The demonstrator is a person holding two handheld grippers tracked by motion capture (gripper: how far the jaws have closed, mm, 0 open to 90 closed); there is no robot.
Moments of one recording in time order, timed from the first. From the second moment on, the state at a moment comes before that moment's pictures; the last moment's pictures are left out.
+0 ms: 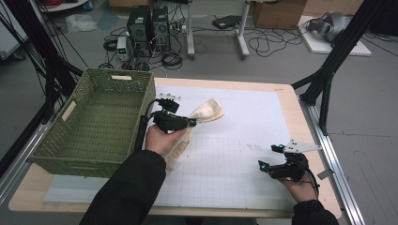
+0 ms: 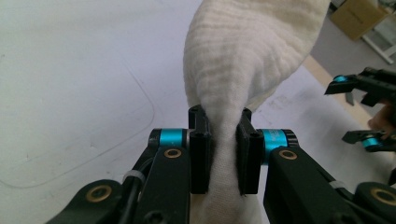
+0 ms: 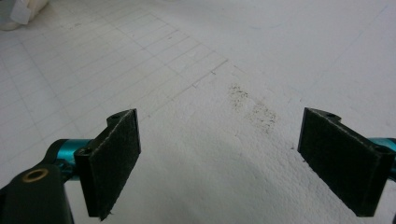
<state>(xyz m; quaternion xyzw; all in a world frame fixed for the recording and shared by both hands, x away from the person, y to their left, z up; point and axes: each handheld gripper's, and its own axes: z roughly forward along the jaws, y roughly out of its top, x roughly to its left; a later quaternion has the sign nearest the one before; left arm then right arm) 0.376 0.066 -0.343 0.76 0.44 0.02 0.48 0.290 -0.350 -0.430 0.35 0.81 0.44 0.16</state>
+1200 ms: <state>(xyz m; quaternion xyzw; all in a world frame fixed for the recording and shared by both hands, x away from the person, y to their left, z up) 0.383 0.112 -0.321 0.71 0.50 0.00 0.50 0.291 -0.345 -0.431 0.34 0.82 0.43 0.16</state>
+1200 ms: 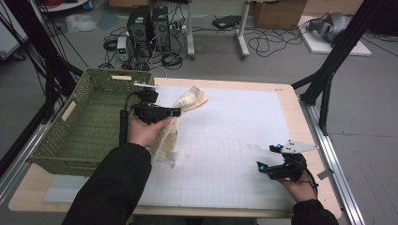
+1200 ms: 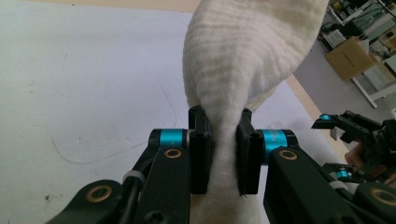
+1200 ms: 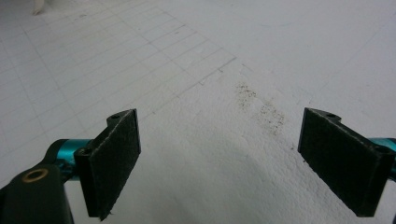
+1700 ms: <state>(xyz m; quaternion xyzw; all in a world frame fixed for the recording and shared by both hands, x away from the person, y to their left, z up) 0.377 0.133 -0.306 0.69 0.52 0.02 0.50 0.292 -0.343 -0.433 0.33 0.83 0.43 0.16</state>
